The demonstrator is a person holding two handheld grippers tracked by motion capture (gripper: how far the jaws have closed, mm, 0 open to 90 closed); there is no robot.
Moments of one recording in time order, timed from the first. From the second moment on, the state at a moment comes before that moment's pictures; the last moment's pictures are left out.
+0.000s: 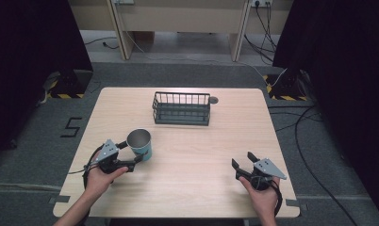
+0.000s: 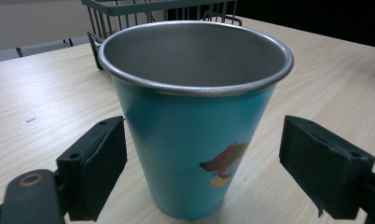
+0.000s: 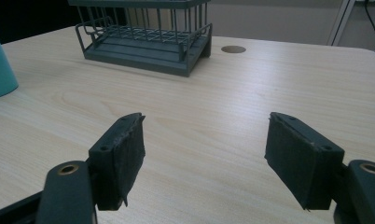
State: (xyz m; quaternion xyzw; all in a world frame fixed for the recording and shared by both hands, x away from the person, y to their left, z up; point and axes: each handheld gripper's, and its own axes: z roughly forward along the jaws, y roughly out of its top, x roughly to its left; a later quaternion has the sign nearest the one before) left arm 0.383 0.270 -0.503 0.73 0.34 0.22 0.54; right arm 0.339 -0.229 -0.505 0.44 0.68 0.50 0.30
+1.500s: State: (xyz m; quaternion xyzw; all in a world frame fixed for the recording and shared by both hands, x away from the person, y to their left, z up) left arm 0.413 0.249 -0.488 0.71 0.33 0.22 0.57; right arm 0.341 -0.229 -0.508 0.44 0.68 0.50 0.29
